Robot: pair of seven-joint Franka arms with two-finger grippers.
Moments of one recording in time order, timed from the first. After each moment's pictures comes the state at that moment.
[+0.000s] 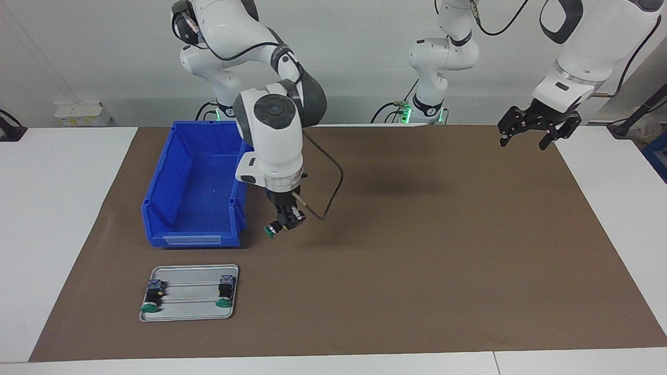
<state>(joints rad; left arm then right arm) -0.10 0.01 0.07 -1.56 -0.02 1.57 0.15 0.49 0.51 -0.06 -1.27 -0.03 1.80 1.49</state>
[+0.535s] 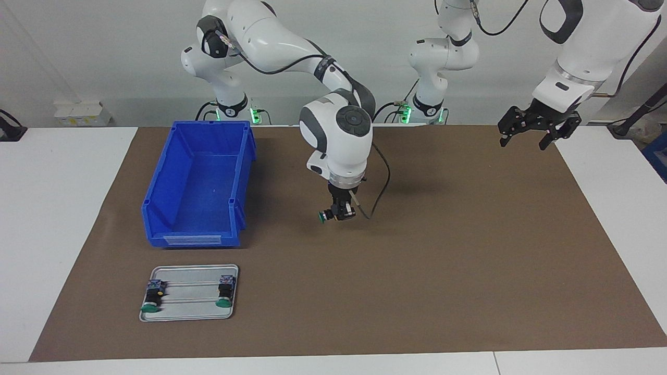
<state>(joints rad) -0.10 0.01 0.07 -1.56 -0.02 1.57 0.15 0.62 0.66 -0.02 -1.21 -0.03 1.83 1.96</state>
